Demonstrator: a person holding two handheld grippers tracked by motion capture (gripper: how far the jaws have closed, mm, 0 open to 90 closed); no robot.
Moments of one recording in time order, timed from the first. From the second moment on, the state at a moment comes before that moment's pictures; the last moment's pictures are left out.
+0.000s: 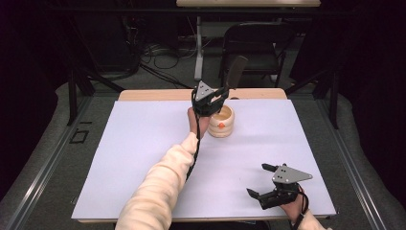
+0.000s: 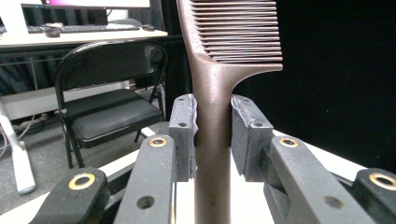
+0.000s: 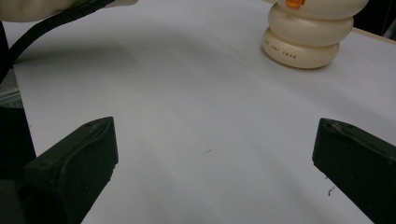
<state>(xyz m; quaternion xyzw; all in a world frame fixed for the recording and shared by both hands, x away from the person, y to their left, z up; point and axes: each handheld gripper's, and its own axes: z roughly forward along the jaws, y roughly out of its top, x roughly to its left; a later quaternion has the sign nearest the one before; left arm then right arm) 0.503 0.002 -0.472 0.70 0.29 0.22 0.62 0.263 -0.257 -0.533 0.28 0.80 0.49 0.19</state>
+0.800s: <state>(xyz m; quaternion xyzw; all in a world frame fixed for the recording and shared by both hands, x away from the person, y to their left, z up) 0.504 0.002 -0.492 0.70 0.29 0.21 0.61 0.263 -0.256 -0.534 0.27 0.81 0.49 0.19</state>
